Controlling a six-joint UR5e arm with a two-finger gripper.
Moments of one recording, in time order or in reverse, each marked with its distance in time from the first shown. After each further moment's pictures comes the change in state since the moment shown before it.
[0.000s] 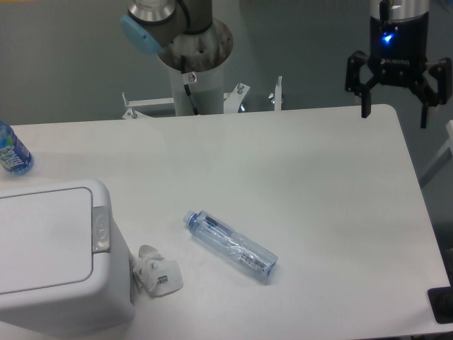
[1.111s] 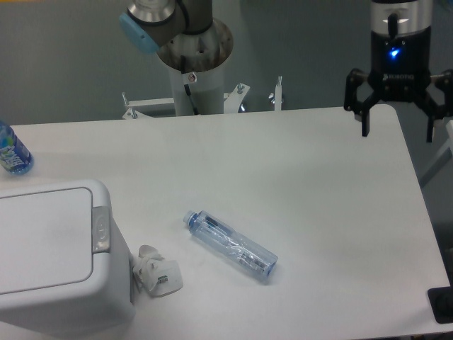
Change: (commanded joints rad) arm -0.095 -0.093 0.103 0.061 0.000 -0.438
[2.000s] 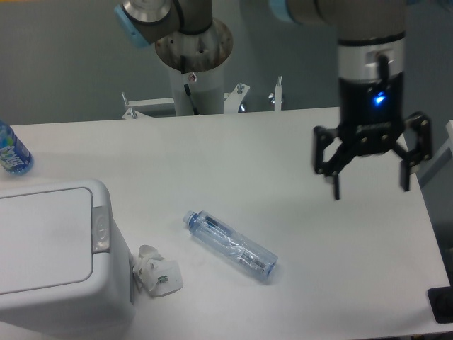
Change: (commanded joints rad) arm -0.181 -0.089 0.075 0.080 -0.008 -0.579
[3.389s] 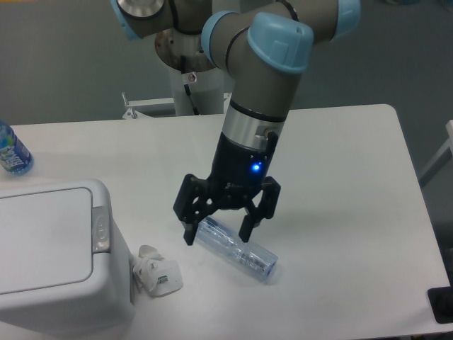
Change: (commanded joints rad) arm -0.132 0.014 -0.147 -0.015 -0.318 -0.433
